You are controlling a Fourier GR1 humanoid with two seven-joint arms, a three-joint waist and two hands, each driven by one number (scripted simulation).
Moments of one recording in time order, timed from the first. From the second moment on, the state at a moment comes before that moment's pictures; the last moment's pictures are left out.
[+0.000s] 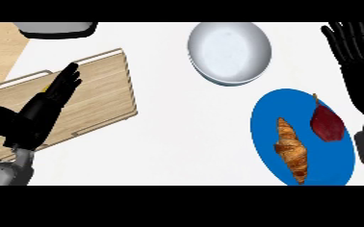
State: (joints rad) left arm -0.13 0.60 -0.22 -1.58 0.36 0.11 0.08; right arm -0.32 -0.47 -0.03 -1.66 -0.28 0.04 -0.05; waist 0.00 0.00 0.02
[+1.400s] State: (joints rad) left arm -0.19 0.50 0.03 -1.49 0.36 0.20 -0.09; right arm 0.20 -0.76 -0.47 -1.77 -0.38 0.39 -0.22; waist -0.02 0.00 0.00
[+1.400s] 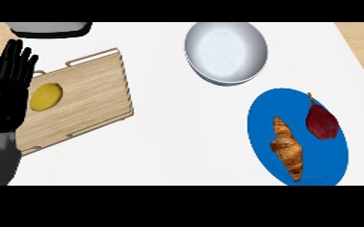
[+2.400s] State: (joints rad) left arm -0.24 0.45 0.06 -1.47 0.30 0.17 -0.06; right arm 0.14 -0.94 -0.39 -1.54 0.05 0.70 -0.35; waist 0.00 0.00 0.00
